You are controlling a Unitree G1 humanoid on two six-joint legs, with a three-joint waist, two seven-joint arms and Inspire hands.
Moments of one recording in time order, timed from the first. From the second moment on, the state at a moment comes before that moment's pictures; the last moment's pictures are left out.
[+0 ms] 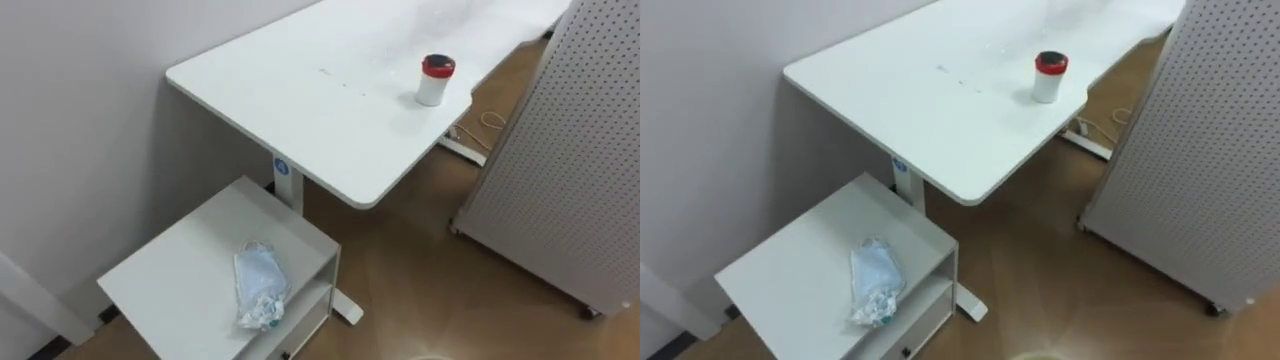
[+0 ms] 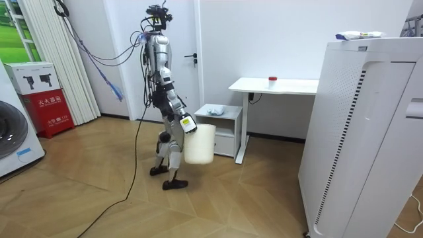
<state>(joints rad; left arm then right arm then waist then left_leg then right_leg) -0.14 0.19 -0.05 1.01 0.30 -0.22 0.34 -0.03 -0.26 0.07 1.27 0.26 -0.19 -0.04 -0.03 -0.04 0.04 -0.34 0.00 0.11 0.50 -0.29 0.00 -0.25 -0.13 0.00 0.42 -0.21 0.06</state>
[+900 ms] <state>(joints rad) -0.53 0.26 -0.15 1.10 0.23 -0.29 0.63 -0.21 -0.27 0.25 1.16 0.31 -0.17 -0.07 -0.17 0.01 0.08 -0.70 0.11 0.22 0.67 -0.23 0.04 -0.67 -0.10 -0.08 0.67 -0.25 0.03</state>
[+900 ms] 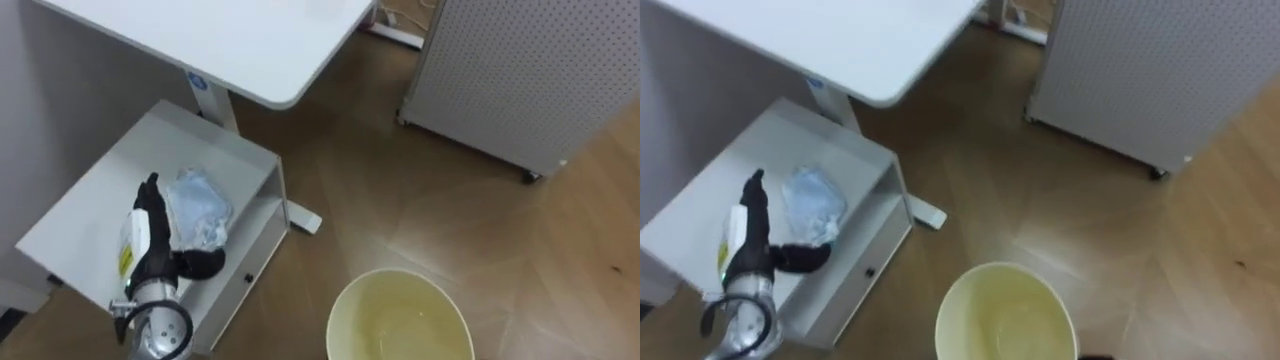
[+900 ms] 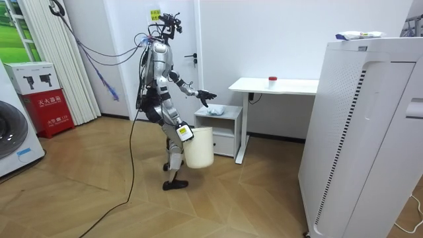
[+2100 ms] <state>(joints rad) -0.61 0.35 -0.28 1.19 0.26 -0.23 0.66 -0.20 -0.31 0.31 0.94 0.41 -0.17 -0.10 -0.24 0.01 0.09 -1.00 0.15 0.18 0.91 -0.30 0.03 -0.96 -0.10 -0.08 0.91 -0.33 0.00</state>
